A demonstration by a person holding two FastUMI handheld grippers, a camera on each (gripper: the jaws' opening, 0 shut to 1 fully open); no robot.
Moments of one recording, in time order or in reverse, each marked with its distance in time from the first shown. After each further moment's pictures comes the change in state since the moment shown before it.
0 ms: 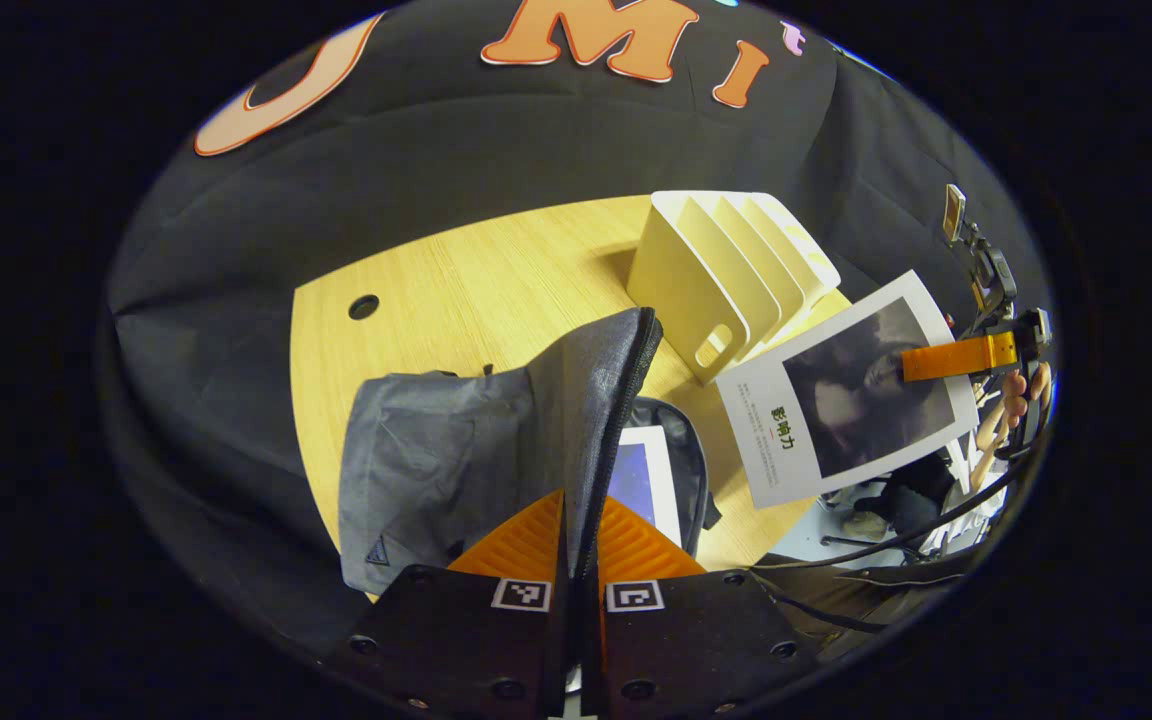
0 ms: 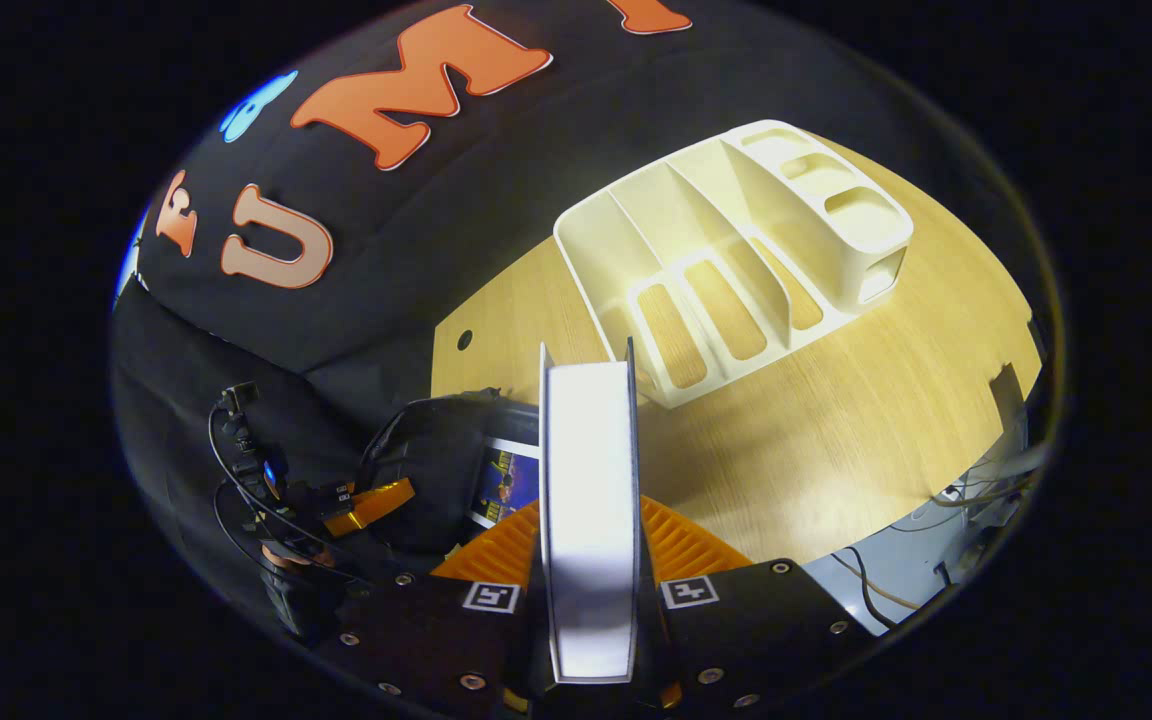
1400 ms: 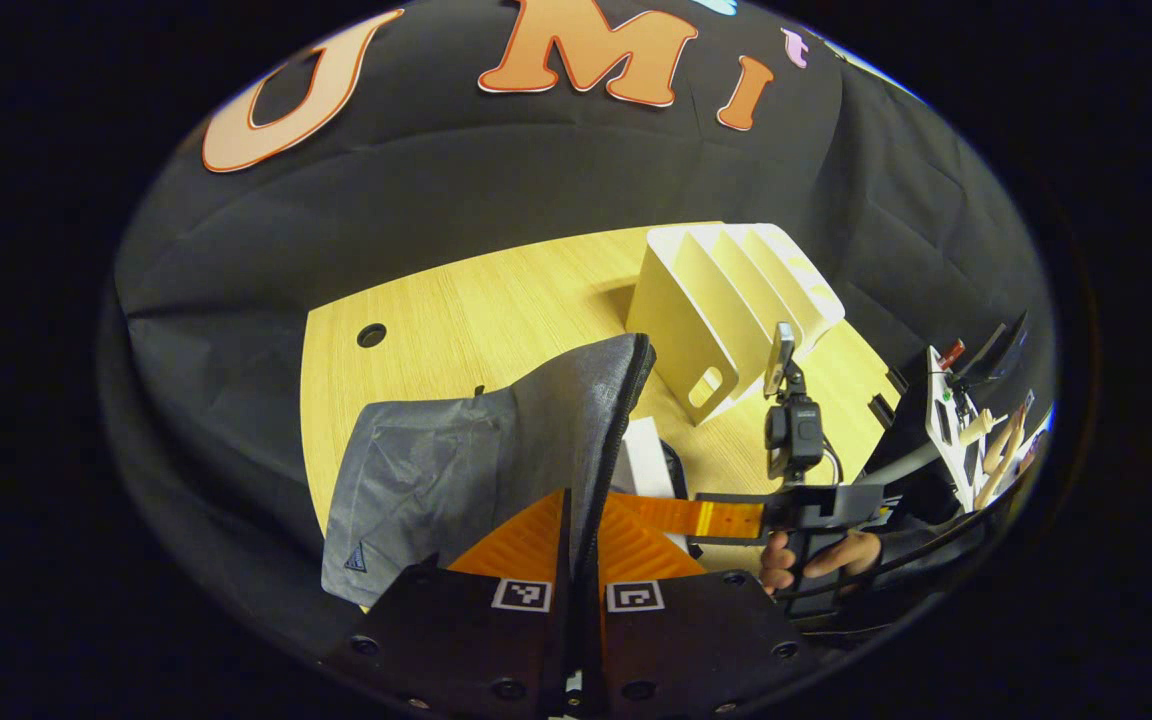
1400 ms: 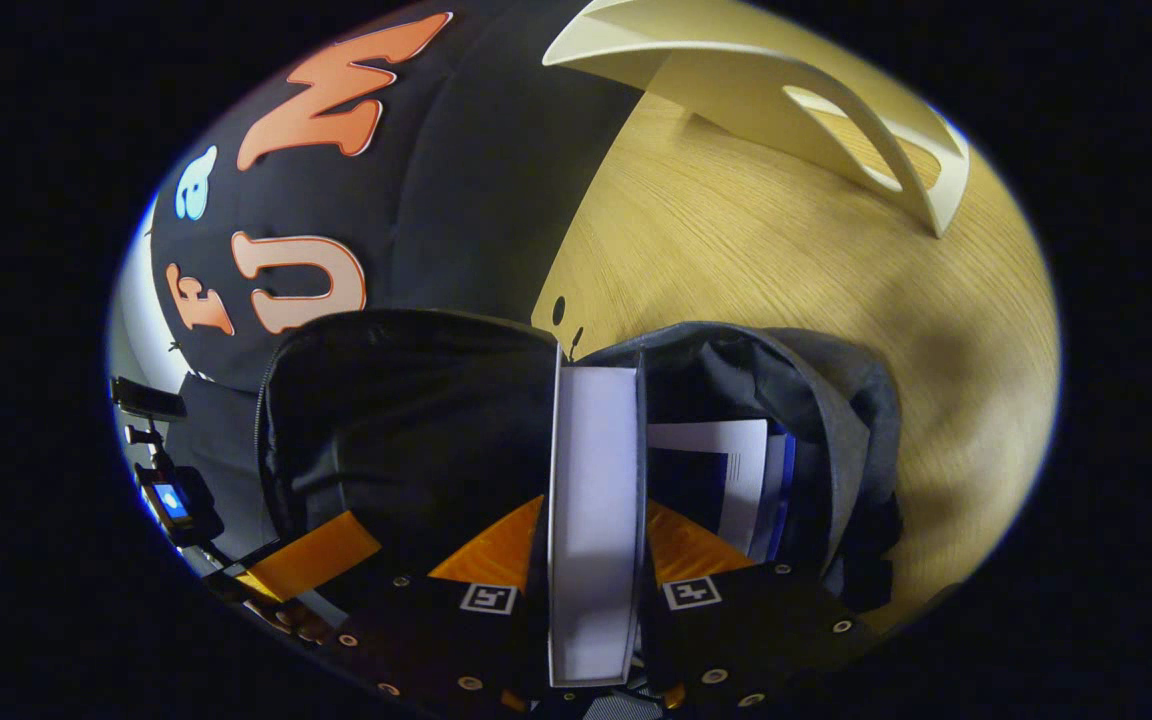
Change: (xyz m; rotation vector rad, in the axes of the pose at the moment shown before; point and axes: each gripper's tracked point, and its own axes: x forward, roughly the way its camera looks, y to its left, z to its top) left arm 0.002 -0.038 0.018 -0.025 -0.076 0.037; right arm 0.233 0.112 -0.076 0.301 0.017 0.447
